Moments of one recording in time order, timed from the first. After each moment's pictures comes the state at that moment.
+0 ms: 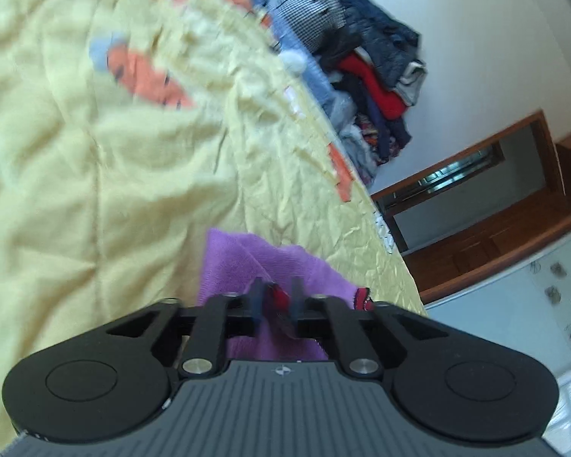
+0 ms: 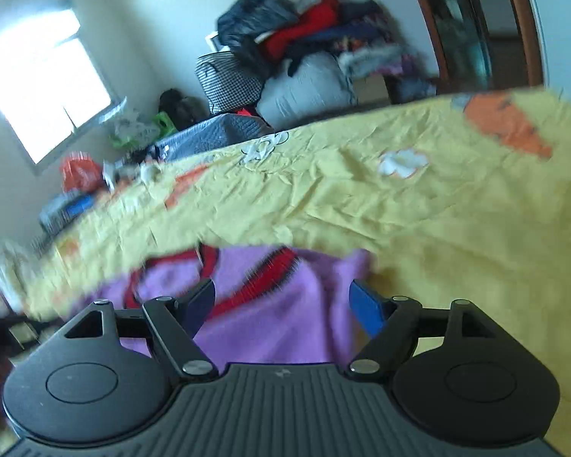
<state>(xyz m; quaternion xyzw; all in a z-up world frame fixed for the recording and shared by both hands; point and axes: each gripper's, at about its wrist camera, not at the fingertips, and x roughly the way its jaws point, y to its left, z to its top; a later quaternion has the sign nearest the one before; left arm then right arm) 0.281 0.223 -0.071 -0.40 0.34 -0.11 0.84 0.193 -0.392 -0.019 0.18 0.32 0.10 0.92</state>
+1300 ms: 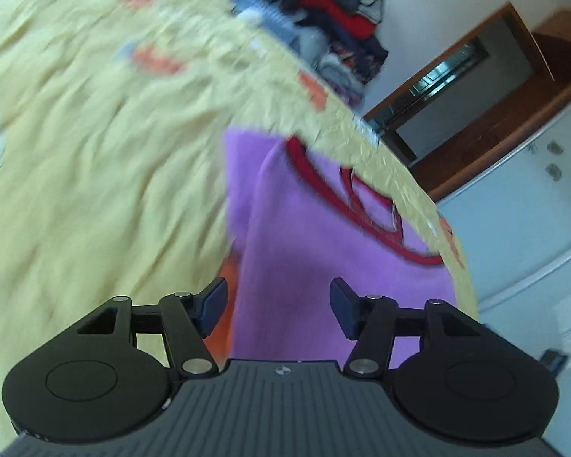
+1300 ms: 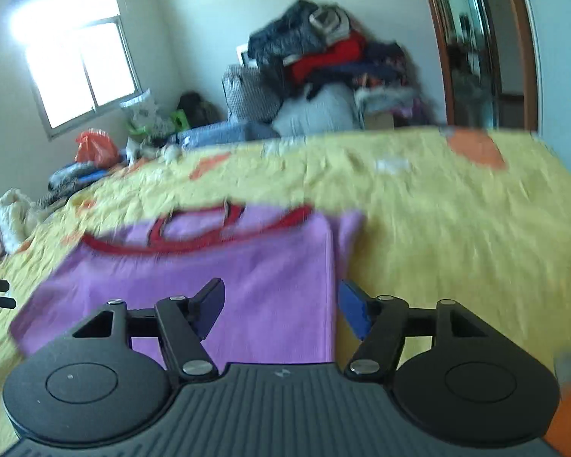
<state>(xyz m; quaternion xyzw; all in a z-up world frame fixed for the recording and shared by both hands) 0.179 0.223 -0.020 -0.26 0.41 -0.16 0.86 0.102 -0.375 -0.015 0.13 0.27 0.11 0.95</state>
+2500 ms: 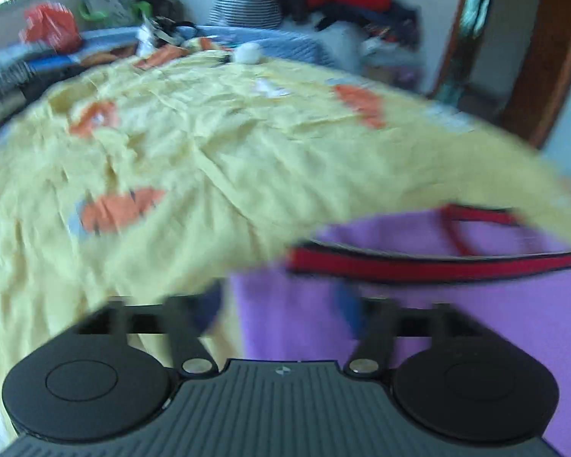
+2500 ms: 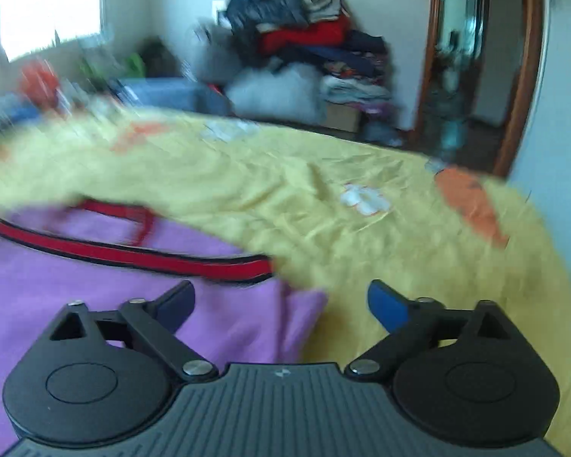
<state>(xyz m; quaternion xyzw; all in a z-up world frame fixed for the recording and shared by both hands) 0.288 0.154 -0.012 -0.05 0.40 -0.08 0.91 0.193 -0.370 -0.012 0.05 0.33 0.05 0.94</state>
